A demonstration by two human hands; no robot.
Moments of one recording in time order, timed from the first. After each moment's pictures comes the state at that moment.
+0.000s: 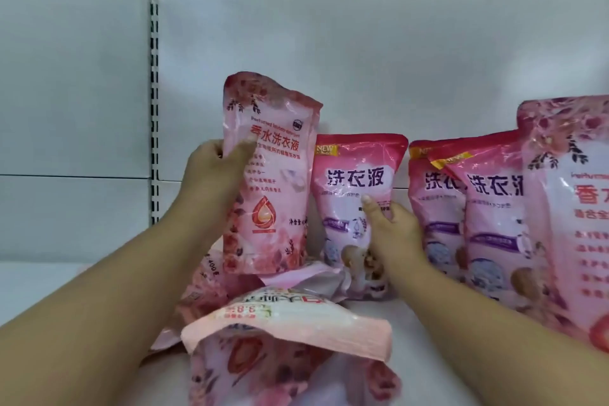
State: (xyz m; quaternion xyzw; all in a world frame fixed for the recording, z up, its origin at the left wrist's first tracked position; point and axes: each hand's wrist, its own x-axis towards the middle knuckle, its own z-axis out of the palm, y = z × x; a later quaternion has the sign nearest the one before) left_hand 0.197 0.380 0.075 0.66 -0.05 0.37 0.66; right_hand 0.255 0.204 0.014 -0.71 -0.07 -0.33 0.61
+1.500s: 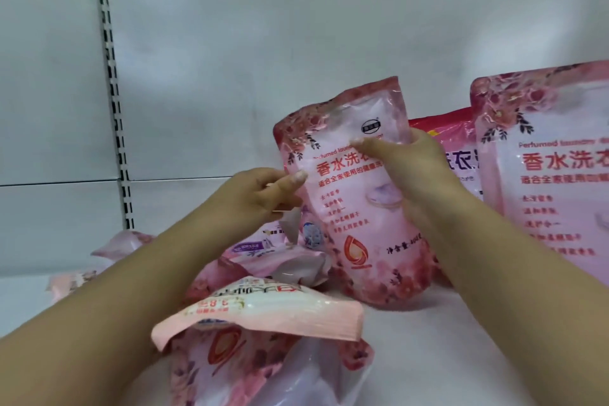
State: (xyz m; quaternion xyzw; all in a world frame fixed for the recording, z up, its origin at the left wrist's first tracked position) left_hand 0.194 0.354 0.054 0.81 -0.23 0.16 0.51; right_hand 0.204 0.175 0.072 -0.64 -0.08 -0.26 0.72
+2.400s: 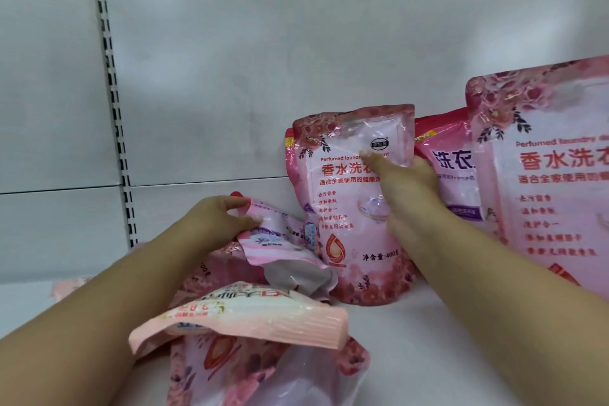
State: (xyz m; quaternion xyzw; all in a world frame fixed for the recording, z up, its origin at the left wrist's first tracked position) left_hand 0.231 0.386 0.039 0.89 -0.01 0.19 0.41; right_hand 0.224 0.181 0.053 -0.56 0.00 -0.27 0.79
